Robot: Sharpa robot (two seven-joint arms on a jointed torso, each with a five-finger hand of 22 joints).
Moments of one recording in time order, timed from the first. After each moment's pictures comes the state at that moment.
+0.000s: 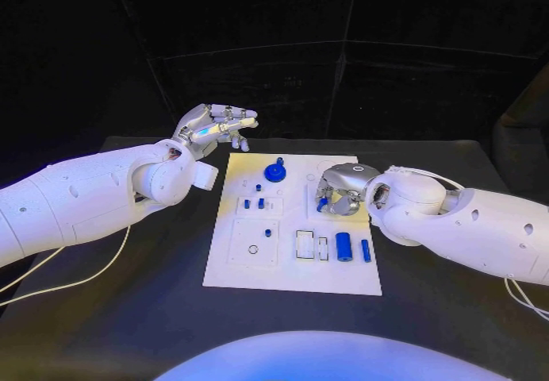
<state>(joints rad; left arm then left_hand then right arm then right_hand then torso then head) 1.21 -0.80 -0.06 1.33 -0.06 -0.12 0.46 1.32 -0.06 0.32 -0.06 0.05 1.02 0.18 0.15 0.07 1.06 0.11 0.27 0.08 1.18 0.03 1.01 0.48 0.17 1.16 0.13 0.61 0.65 1.14 -0.74 -0.05 1.55 -1.67 -0.13 -0.25 1.34 -0.07 0.45 -0.05 0.06 1.11 0.14 0.10 0.08 1.23 0.07 0.17 0.07 1.47 0.01 1.57 1.31 0.10 1.35 0.11 1.29 1.00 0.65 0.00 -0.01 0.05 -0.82</state>
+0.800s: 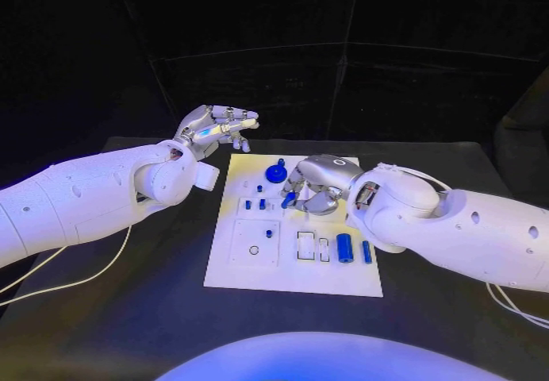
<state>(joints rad) 1.21 -0.79 -0.06 1.32 -0.06 -0.12 0.46 1.32 -0.06 0.32 -0.06 0.05 1.02 0.18 0.15 0.07 1.06 0.11 0.27 0.07 1.18 0.03 1.01 0.48 0.17 1.16 0.13 0.60 0.65 1.14 -0.69 -0.01 1.69 -1.60 -0.25 -0.18 1.33 -0.07 0.47 -0.05 0.07 1.12 0.14 0.09 0.07 1.23 0.07 0.14 0.07 1.47 0.01 1.57 1.31 0.10 1.36 0.11 1.30 1.00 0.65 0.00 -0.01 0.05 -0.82</state>
